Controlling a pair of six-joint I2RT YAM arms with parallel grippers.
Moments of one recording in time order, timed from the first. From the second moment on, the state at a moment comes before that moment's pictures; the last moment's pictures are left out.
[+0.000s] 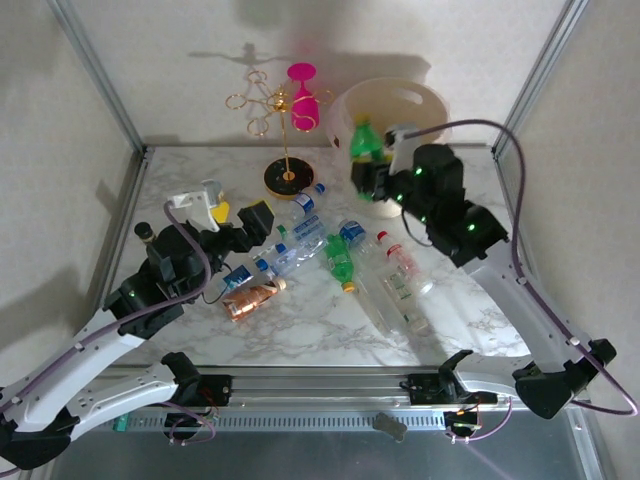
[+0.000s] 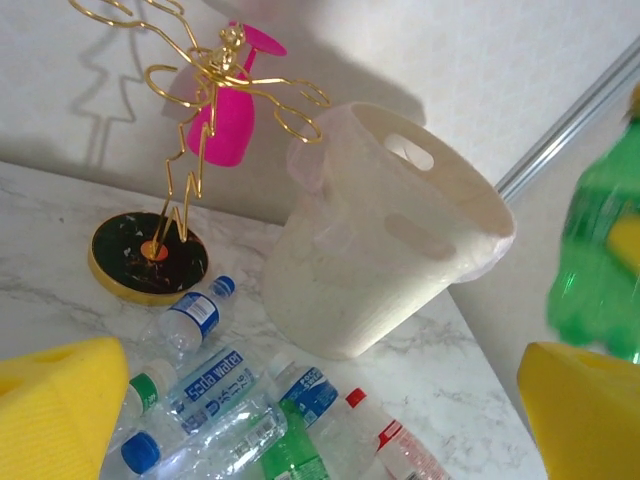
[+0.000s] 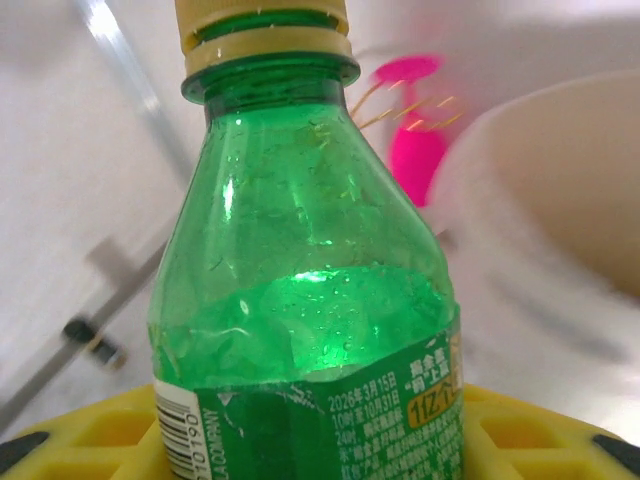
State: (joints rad) left arm -0.77 0.81 0.99 -0.30 -0.42 -0.57; right arm 0.60 1.24 1.47 -0.47 0.05 0.26
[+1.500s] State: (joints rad) left arm -0.78 0.88 0.82 -0.20 -0.41 -0.42; right arm 0.25 2.20 2.29 -0.77 -0.06 0.22
